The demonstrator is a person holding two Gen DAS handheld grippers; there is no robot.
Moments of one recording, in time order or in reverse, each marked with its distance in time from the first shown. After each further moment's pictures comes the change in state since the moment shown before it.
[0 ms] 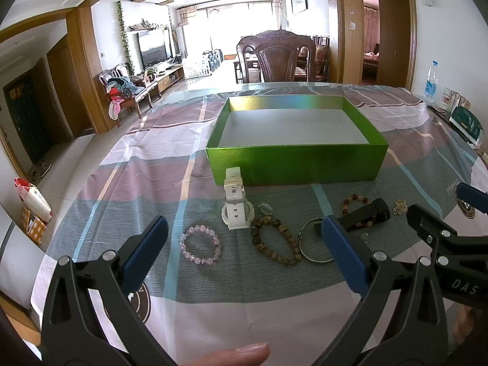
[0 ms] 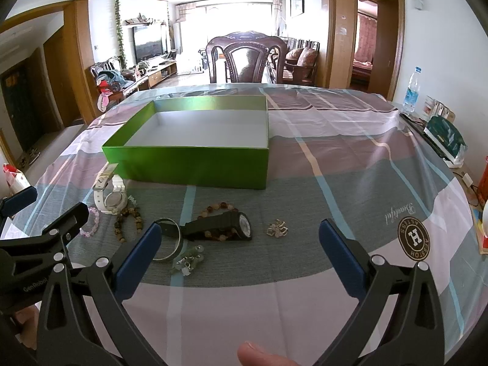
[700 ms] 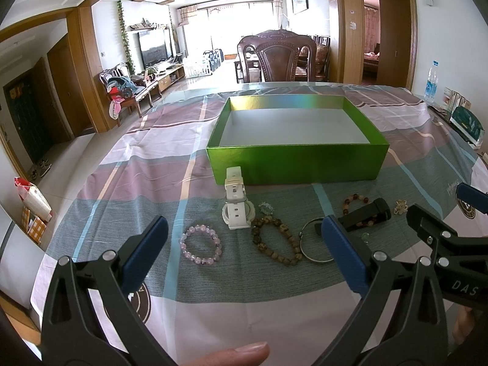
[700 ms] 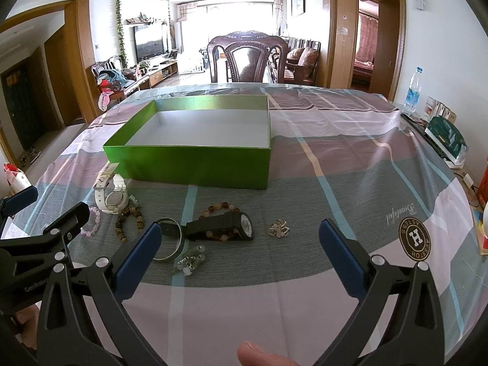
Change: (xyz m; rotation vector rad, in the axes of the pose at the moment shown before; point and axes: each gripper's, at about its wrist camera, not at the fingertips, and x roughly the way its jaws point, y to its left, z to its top) left arm 0.001 -0.001 0.000 0.001 0.002 0.001; right arm 0.000 0.000 0.000 0.001 0.001 0.000
